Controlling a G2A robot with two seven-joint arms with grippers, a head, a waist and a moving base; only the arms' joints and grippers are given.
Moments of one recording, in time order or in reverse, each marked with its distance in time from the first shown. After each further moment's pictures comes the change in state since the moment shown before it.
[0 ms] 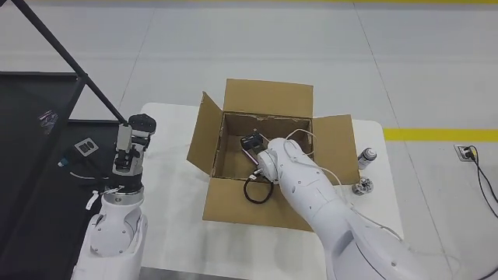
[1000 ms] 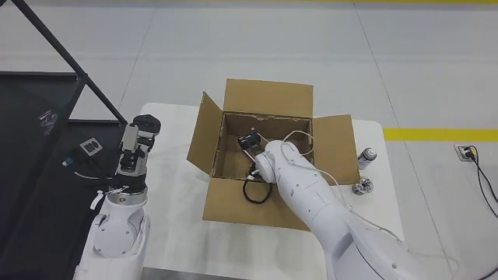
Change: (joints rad) left arm 0.006 0.003 0.023 -0.012 0.028 0.019 0.022; right arm -0.022 0.008 -0.001 -0.048 -0.034 0.049 -0.054
